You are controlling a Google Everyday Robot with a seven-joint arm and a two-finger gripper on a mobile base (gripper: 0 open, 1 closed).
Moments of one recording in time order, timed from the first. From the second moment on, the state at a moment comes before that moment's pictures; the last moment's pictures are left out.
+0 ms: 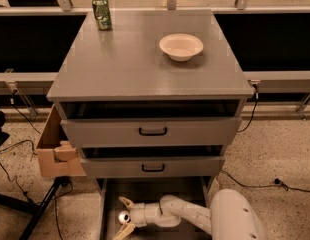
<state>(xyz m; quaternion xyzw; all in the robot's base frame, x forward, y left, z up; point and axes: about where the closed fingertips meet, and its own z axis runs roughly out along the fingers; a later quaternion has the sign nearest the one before) 0.492 0.164 0.197 -0.50 0.60 0.47 0.40</state>
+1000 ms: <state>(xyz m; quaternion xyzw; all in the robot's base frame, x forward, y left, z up) 0.514 0.161 0.245 -0.52 0.61 0.43 0.43</state>
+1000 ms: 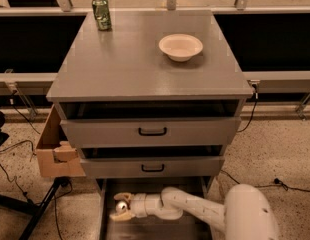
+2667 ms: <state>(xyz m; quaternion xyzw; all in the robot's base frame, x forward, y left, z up) 0.553 0.033 0.578 -0.41 0.69 0.20 0.56</state>
